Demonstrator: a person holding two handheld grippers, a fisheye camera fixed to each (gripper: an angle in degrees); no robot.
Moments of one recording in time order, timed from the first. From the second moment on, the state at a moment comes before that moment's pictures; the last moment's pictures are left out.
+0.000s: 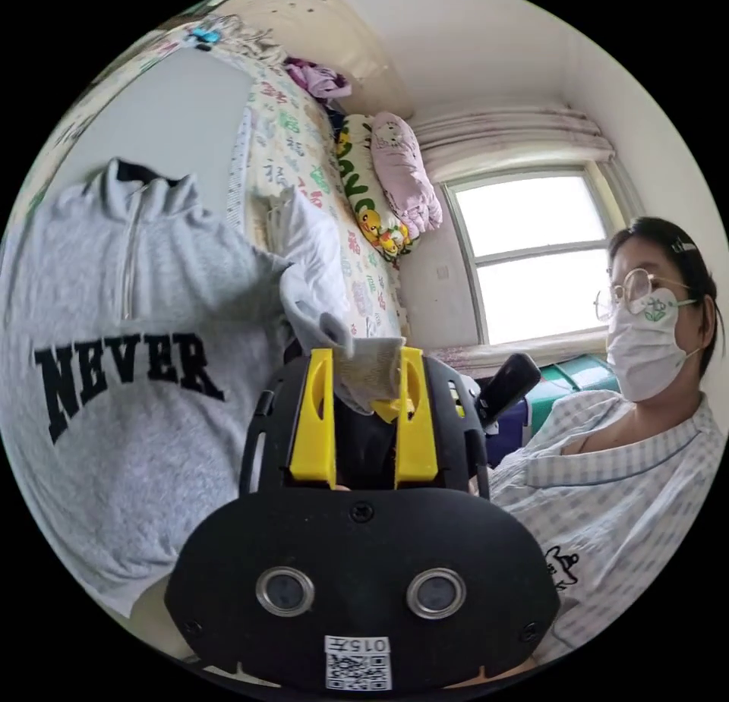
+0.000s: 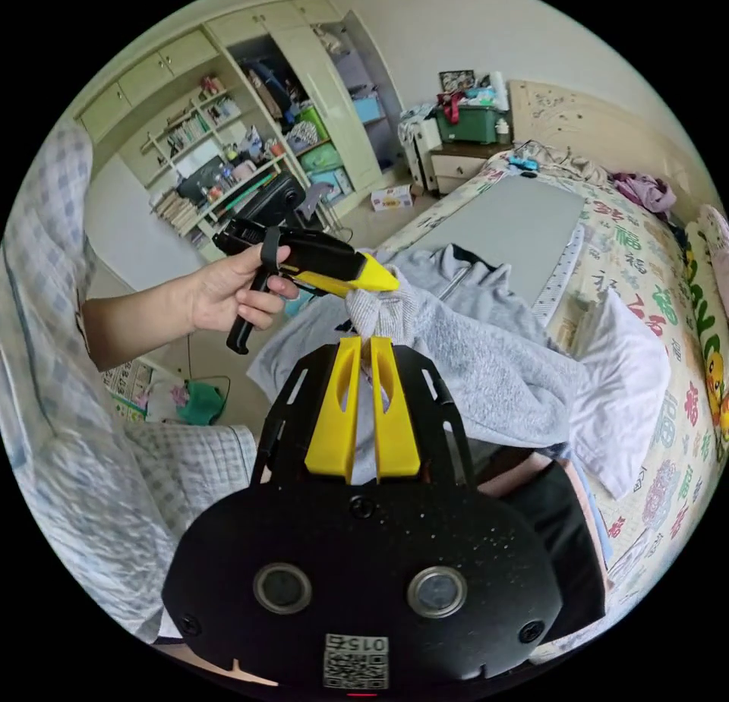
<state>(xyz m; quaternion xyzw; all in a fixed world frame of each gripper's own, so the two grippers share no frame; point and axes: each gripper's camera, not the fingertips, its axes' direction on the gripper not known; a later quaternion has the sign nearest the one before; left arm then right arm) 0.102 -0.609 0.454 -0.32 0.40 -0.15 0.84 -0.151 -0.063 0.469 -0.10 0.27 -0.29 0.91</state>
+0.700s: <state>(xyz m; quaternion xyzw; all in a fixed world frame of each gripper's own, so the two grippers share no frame) -0.168 -0.430 0.394 -0.47 0.27 -0.28 0.79 -0.078 -0.093 0.694 -0.29 0.24 0.02 0.93</state>
